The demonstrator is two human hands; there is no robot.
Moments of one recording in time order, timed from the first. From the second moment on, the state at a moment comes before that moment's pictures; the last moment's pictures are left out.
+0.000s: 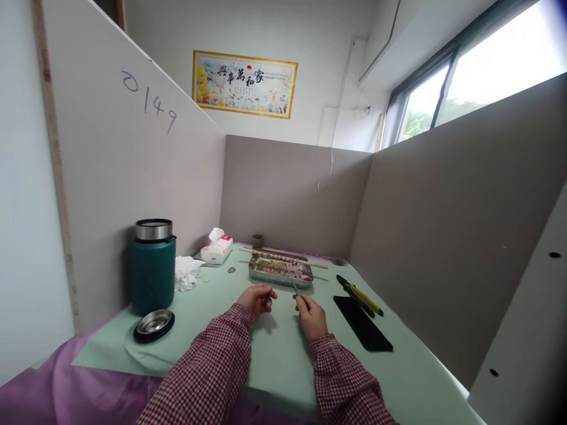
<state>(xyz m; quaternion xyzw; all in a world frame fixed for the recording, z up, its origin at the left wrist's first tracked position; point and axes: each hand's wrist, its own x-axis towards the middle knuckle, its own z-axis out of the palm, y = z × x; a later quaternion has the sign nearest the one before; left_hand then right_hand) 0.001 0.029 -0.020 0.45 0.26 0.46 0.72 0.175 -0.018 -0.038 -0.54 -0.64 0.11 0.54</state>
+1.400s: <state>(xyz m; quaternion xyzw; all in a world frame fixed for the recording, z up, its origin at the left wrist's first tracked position) 0.003 0.024 -0.016 0.59 0.34 0.38 0.63 0.172 -0.026 -0.029 -0.52 -0.67 0.20 0.50</state>
